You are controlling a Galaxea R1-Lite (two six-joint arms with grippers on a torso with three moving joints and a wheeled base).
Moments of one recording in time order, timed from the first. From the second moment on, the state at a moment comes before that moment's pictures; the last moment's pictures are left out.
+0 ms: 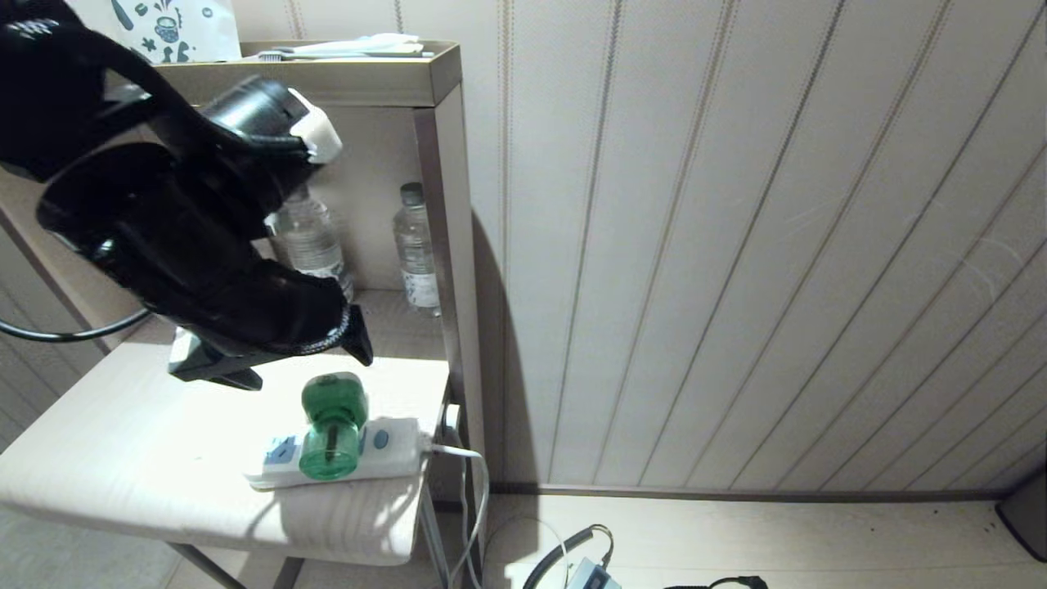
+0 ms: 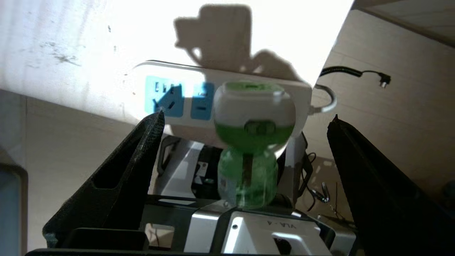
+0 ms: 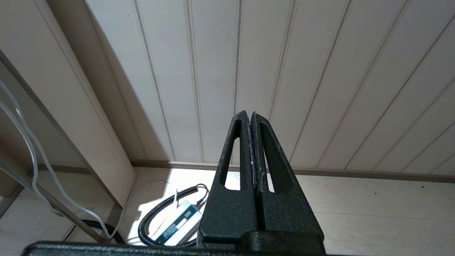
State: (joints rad) left arm -0.56 1.74 -1.82 1.17 0.21 -0.71; right arm 0.01 0.01 0.00 0.01 -0.03 0.02
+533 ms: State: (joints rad) left arm -0.55 1.33 -1.61 1.16 0.23 -0.59; right arm 0.01 0.01 0.00 0.01 -0.03 0.02
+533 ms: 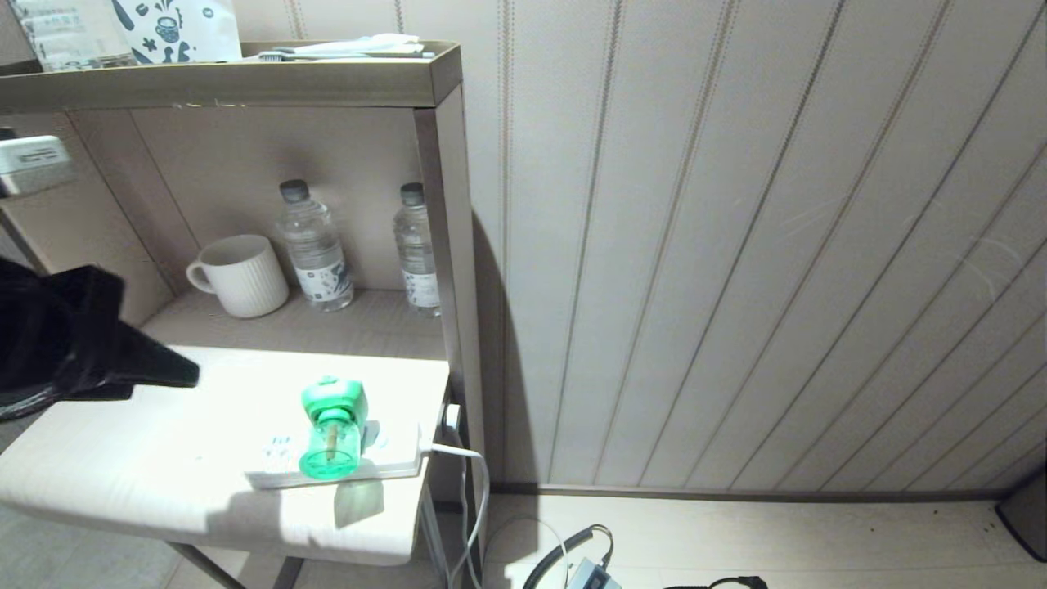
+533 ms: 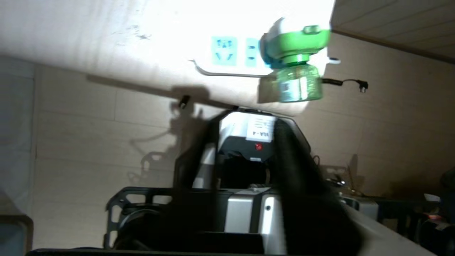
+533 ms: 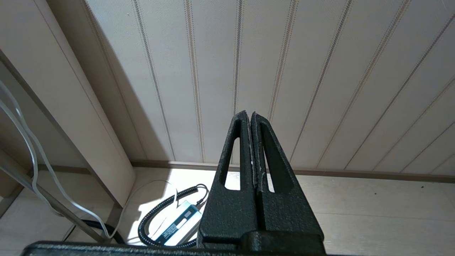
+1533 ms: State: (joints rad) left arm 0.02 0.25 -0.34 0.36 0.14 -0.02; right arm 0.01 0.01 0.00 0.01 -0.03 0.02
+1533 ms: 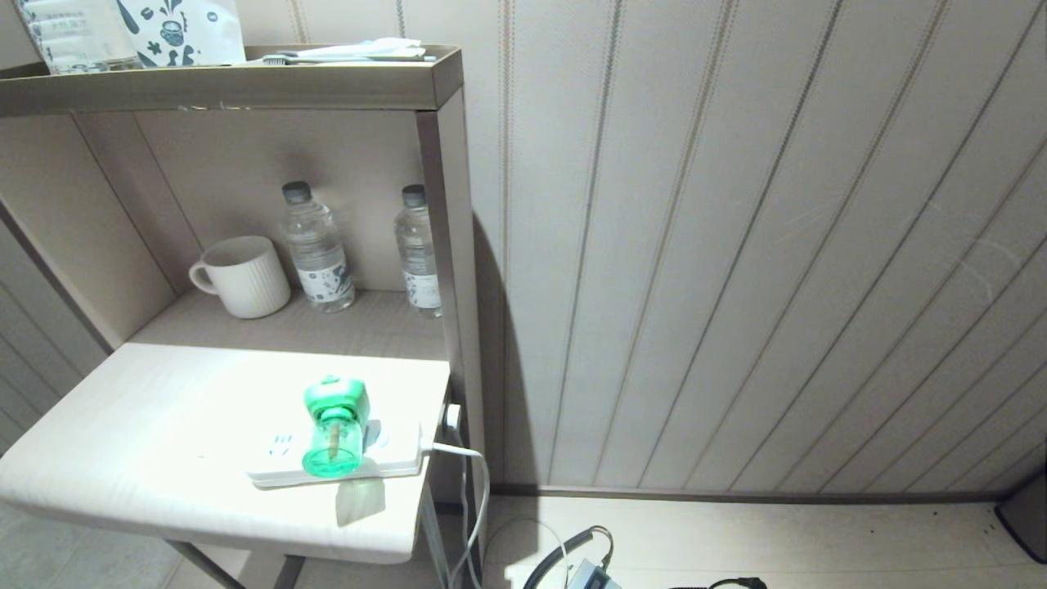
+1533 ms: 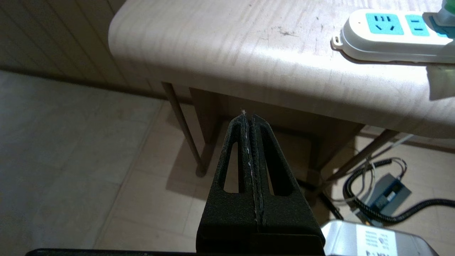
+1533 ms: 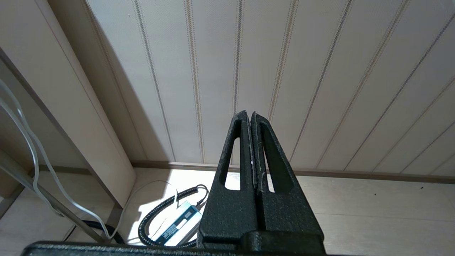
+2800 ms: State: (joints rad) left arm 0.00 0.00 0.00 -0.10 0.00 -0.01; right arm 0.01 0.01 0.00 0.01 -0.03 0.02
